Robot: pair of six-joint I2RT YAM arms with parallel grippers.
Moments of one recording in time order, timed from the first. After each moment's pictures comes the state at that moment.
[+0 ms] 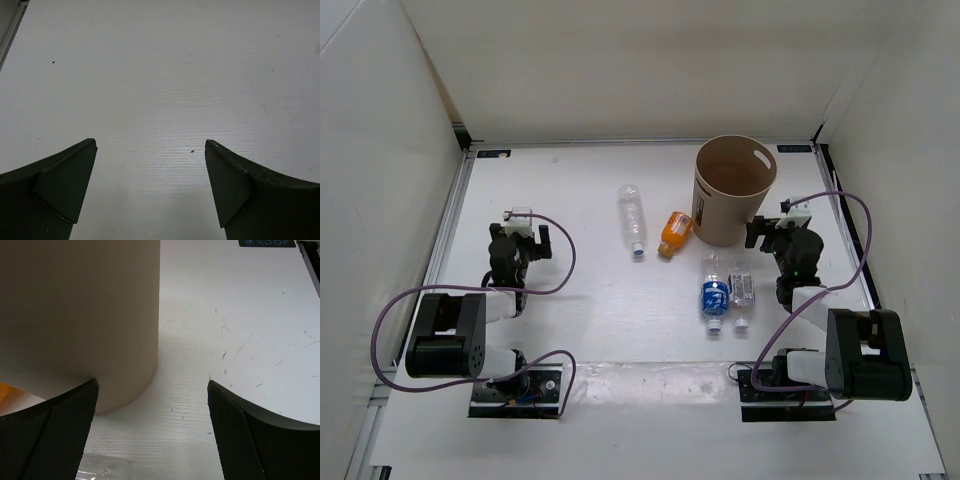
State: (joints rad) left arm -0.02 1.39 0.28 0.88 -0.02 0.09; right arm 0.02 1.26 0.34 0.74 -0.10 0.02
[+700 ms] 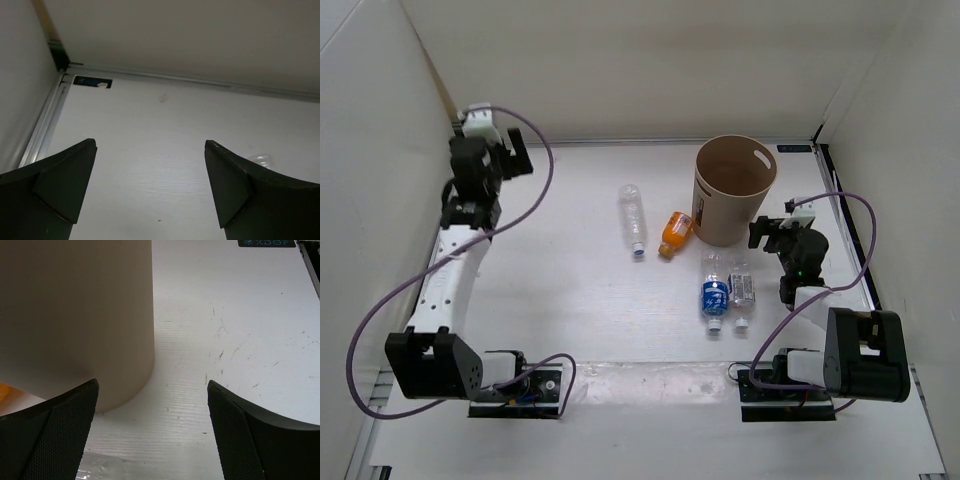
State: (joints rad) left arm -0.02 1.28 1.14 -0.09 -0.13 -0.06; right arm -0.03 1.26 0.34 0.74 -0.16 0.02
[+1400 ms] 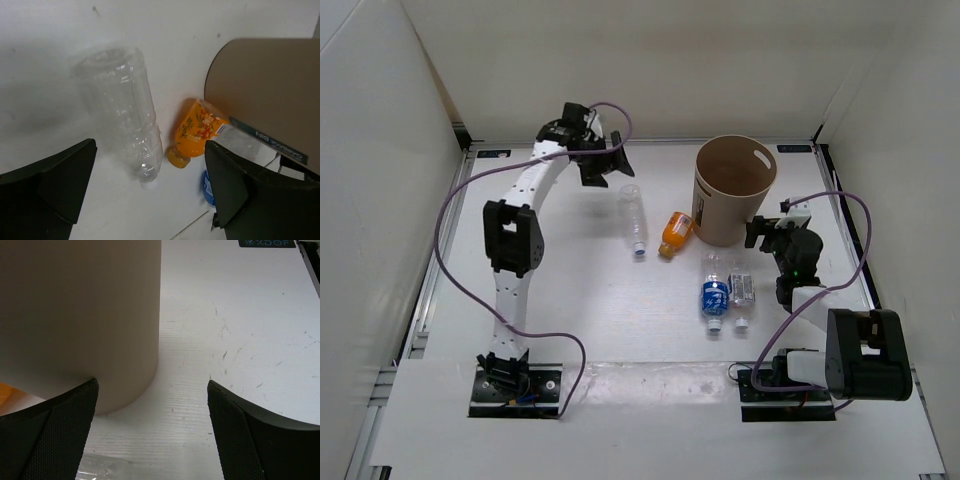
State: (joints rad) left arm -0.26 2.29 2.23 -0.87 0.45 -0.45; right arm 0.02 1.26 0.34 0.74 -0.09 0.02
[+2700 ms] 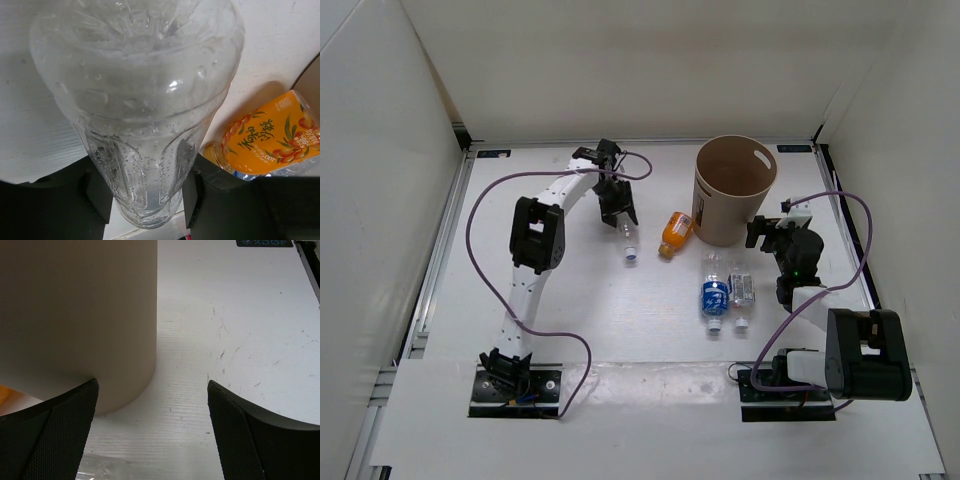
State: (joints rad) left arm -0.39 2.47 2.19 -1.07 0.35 -0.54; right arm 0.01 1.26 0.34 0.74 -0.09 0.02
